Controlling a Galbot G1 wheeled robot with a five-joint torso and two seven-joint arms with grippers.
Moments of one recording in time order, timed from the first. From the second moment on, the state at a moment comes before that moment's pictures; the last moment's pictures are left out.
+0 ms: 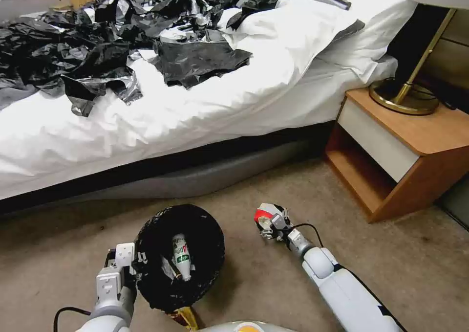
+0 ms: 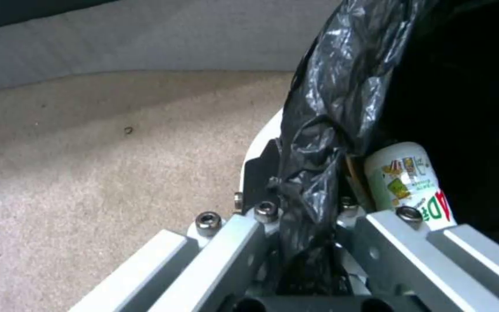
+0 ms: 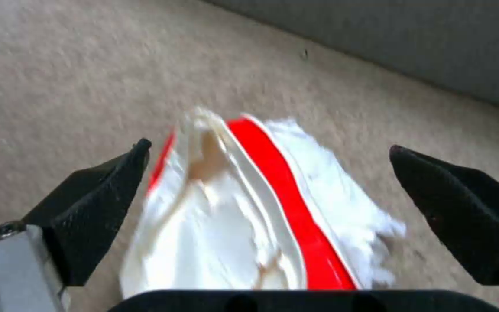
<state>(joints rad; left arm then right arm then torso) 1.83 -1.46 -0.63 -2.25 -0.13 0.51 -0.19 -0.96 1.30 0.10 0.96 -0.09 0.26 -0.18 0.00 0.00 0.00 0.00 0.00</state>
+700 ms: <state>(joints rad) 1.83 -1.45 -0.63 -2.25 -0.13 0.52 -0.19 -0.97 1.31 0.12 0.91 -0.06 0.30 -0.19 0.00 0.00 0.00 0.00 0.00</state>
